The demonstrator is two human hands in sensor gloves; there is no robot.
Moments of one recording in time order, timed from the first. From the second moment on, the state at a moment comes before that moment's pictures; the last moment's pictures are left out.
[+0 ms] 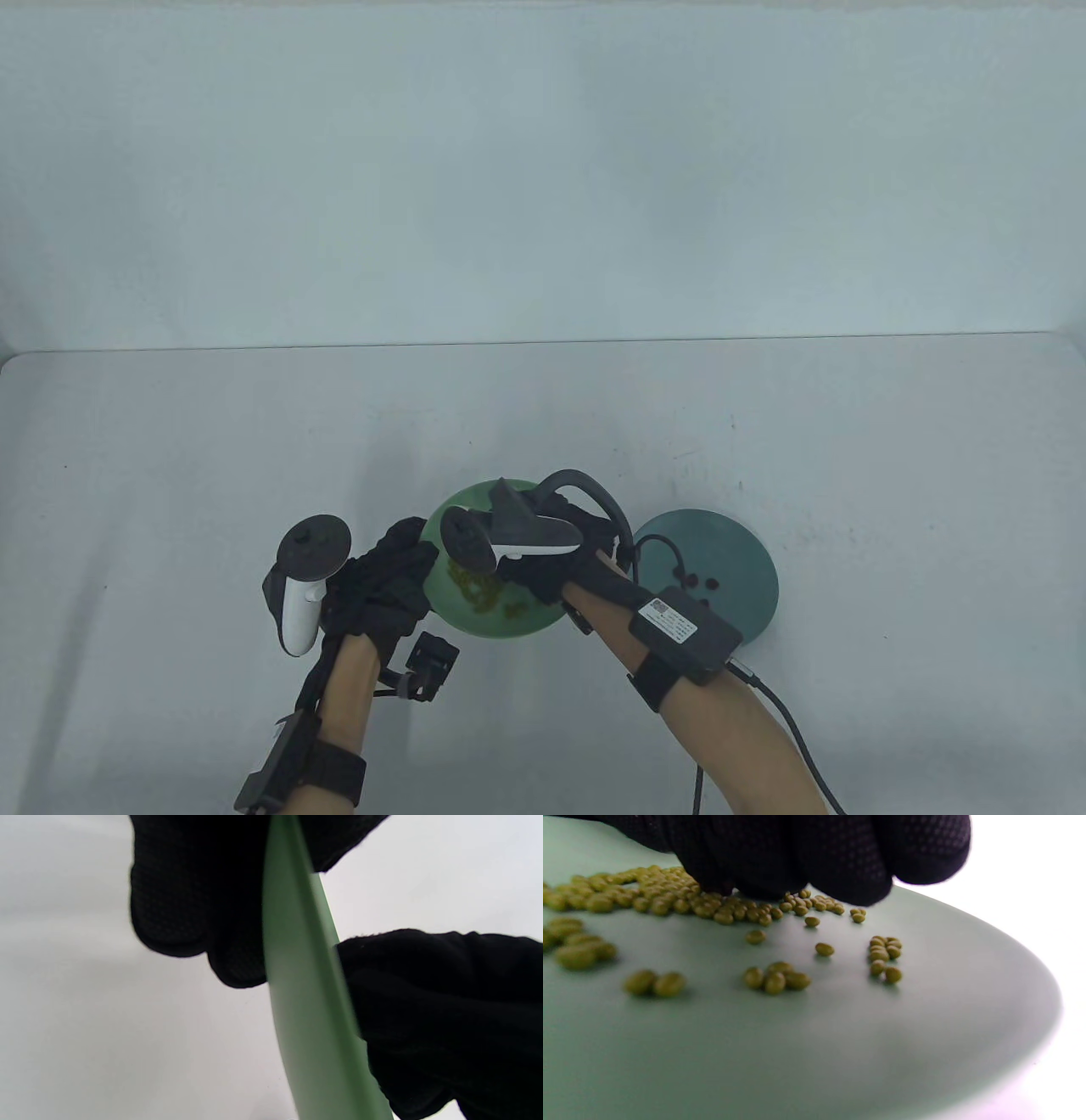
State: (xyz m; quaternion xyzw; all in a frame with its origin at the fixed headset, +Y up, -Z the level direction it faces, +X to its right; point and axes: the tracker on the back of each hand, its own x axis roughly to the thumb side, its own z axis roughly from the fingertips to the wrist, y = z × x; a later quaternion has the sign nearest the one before) left_hand -0.217 -0.705 -0.370 -0.11 0.02 0.57 0.81; right_hand -0.043 -0.631 -0.392 -0.31 -0.04 -0.94 0.13
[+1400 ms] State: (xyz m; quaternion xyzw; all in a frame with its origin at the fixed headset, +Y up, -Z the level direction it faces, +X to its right) left_hand -0.216 -0.707 -0.370 -0.12 0.02 0.56 0.82; right_hand -0.047 -0.621 -0.389 -0.33 -0.07 -0.94 0.11
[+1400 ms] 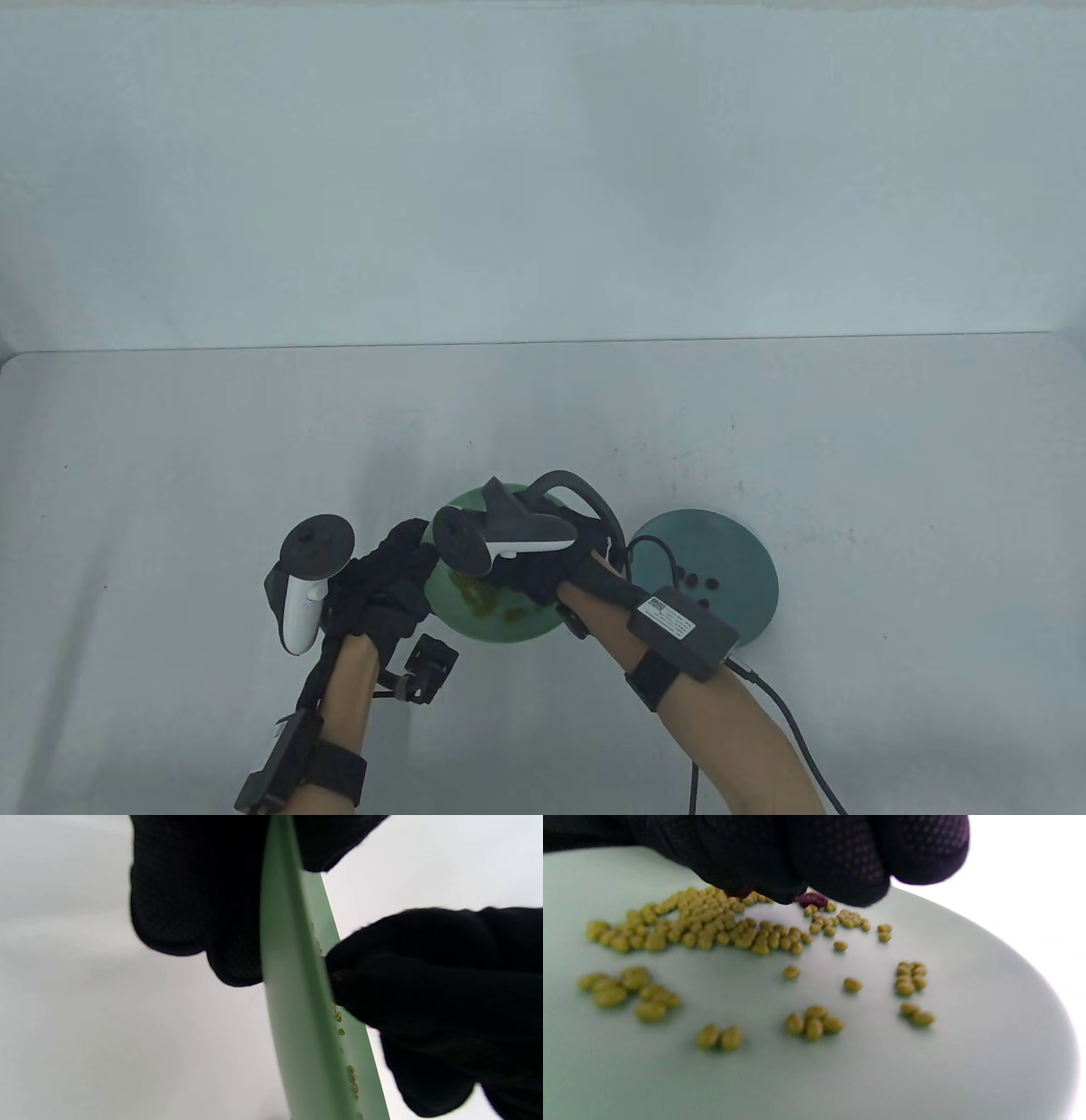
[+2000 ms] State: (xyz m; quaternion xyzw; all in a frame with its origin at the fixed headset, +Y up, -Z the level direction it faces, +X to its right) left_hand -0.219 -0.706 -0.370 -0.11 0.03 0.56 0.82; right_hand 0.058 -0.575 -0.397 -0.23 -0.03 -0.97 0.08
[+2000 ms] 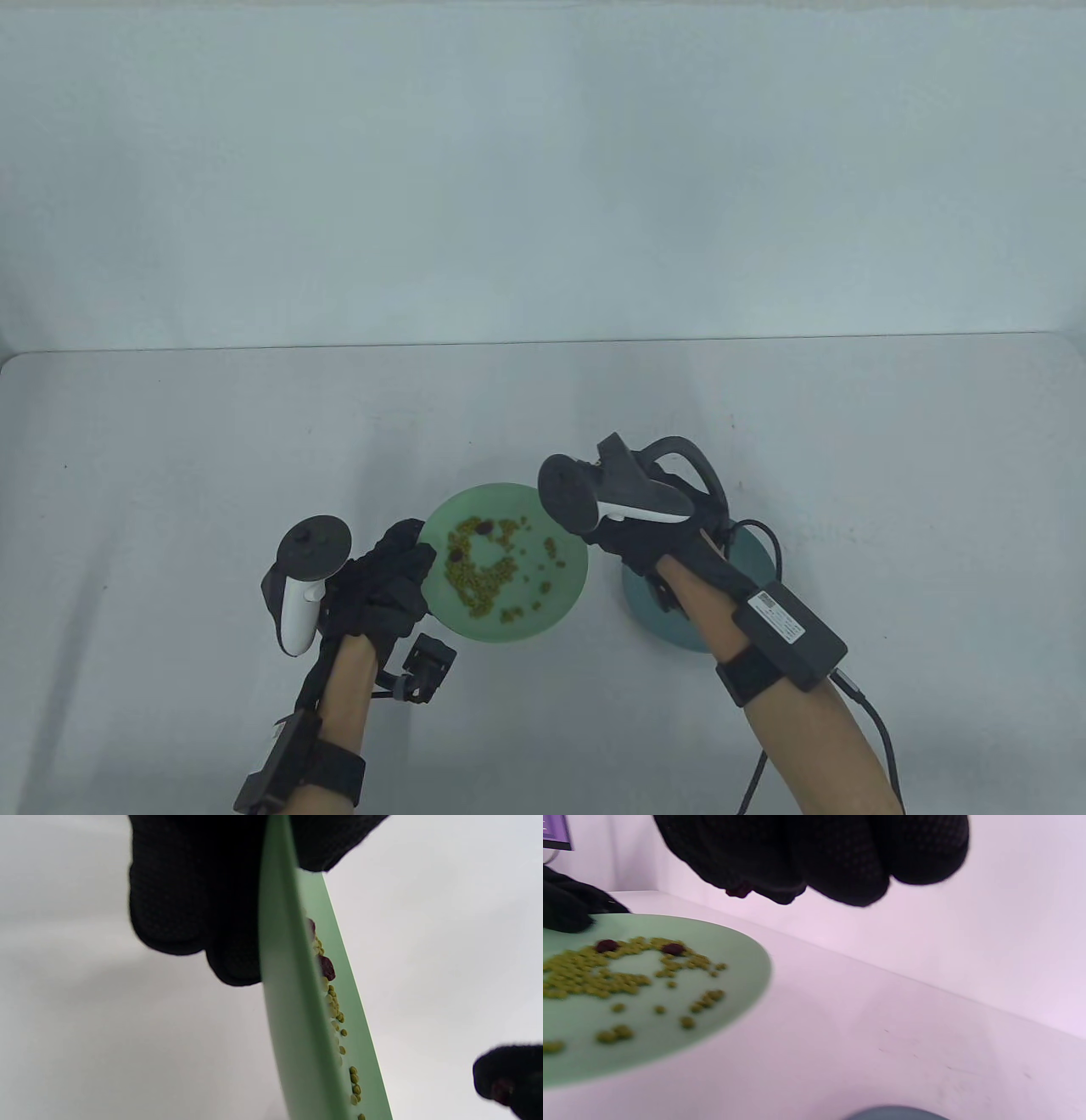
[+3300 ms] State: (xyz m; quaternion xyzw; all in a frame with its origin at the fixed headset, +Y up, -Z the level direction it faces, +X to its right) left_hand -0.220 -0.705 -0.371 -0.11 0.02 0.56 0.82; right_hand 0.180 -0.720 -0.441 -0.03 -0.17 -0.98 0.07
